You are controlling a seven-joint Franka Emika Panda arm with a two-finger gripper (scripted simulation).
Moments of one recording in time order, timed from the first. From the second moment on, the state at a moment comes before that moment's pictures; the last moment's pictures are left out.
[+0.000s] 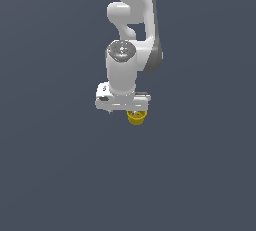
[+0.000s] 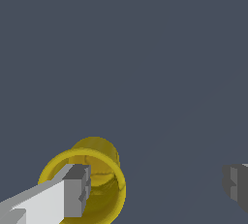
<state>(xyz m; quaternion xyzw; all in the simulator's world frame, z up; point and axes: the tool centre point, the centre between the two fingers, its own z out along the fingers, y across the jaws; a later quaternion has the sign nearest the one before) -0.009 -0.024 0.151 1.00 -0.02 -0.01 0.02</state>
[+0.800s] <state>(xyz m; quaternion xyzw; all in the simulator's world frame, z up) -0.017 -0.026 0.144 1.00 -0.02 -0.02 0.01</state>
